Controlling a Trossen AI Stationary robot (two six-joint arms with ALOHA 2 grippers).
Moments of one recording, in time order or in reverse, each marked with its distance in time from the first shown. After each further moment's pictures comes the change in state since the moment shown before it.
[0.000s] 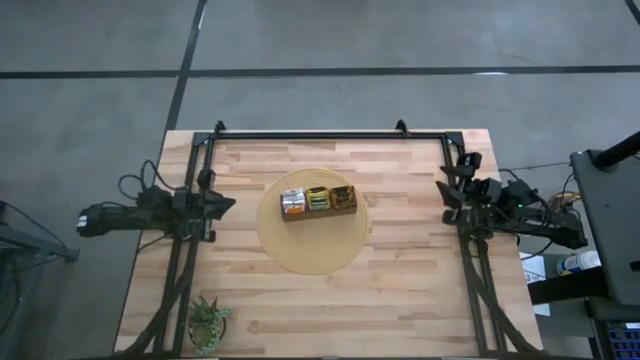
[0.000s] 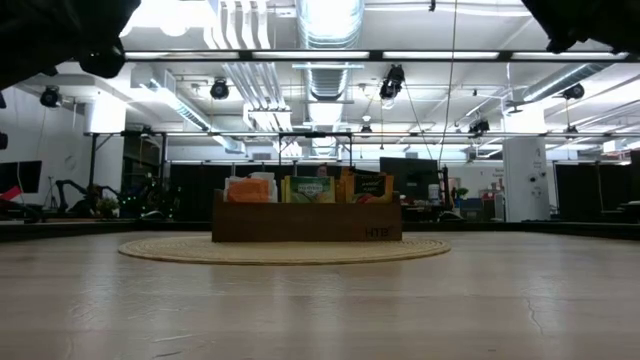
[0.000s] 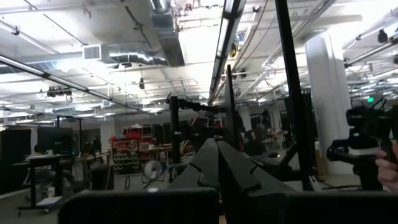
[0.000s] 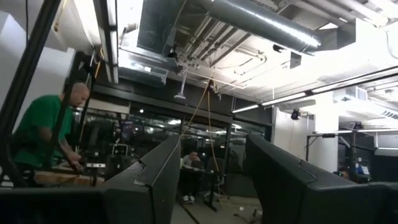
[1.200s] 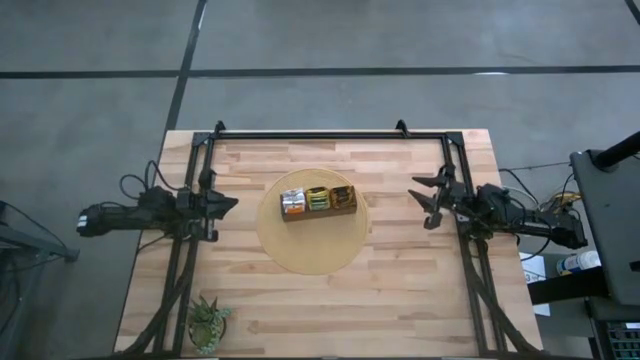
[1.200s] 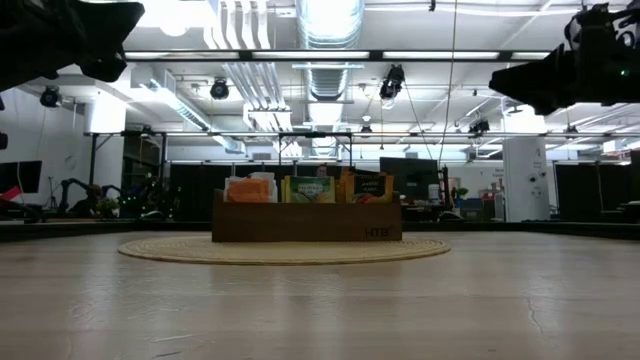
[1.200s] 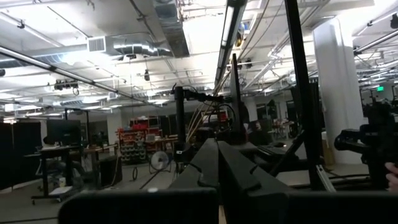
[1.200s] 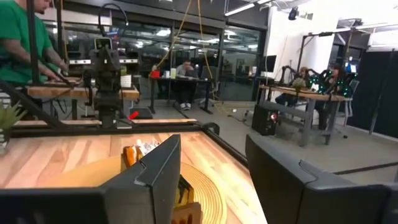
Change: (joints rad) left arm 0.000 0.002 -0.002 -0.045 -0.027 0.023; right arm 0.000 0.000 -0.099 -0.306 0.133 0.119
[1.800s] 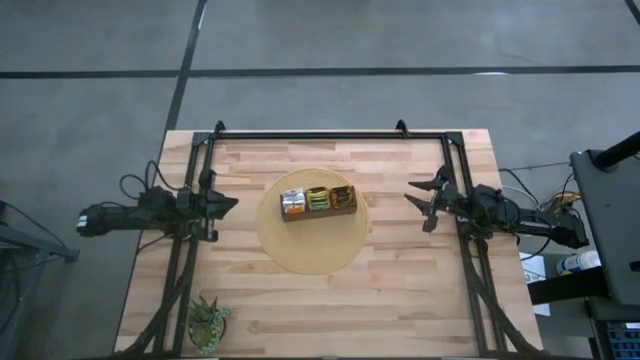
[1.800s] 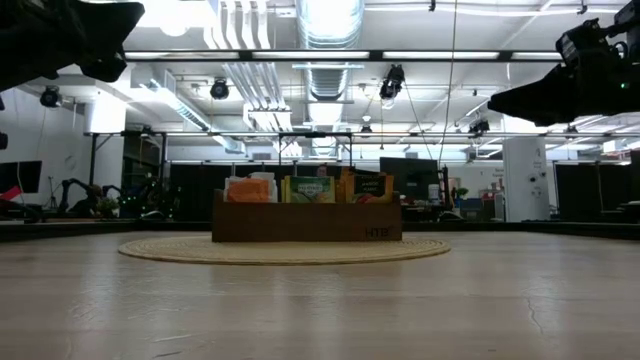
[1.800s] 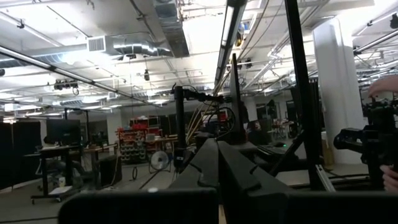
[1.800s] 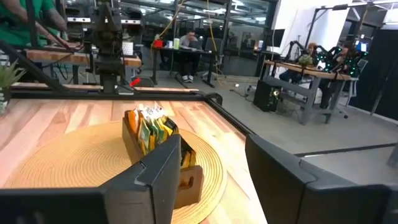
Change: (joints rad) left arm 0.000 0.001 0.000 -0.001 0.000 -0.001; right arm 0.000 0.020 0.002 -0.118 -0.004 -0.013
